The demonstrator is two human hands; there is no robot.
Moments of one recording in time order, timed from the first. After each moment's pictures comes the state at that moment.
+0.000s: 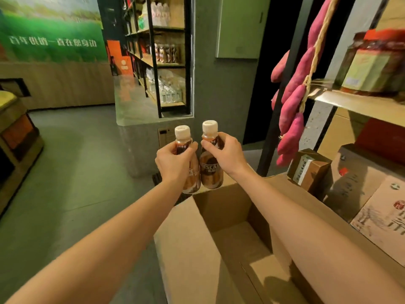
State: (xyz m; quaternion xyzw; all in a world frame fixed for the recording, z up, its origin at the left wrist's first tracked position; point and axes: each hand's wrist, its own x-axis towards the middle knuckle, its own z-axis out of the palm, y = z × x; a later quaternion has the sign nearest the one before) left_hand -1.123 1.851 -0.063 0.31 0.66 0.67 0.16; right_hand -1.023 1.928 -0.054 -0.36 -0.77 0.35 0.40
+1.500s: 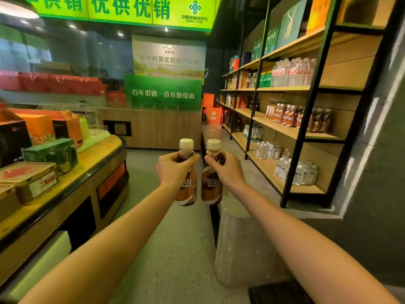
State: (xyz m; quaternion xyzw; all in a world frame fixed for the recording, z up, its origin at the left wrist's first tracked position) left_hand -2.085 2.132 0.015 0.25 0.67 0.70 0.01; right_hand -2.004 2.242 0.017 -0.21 -0.80 0.41 0.37
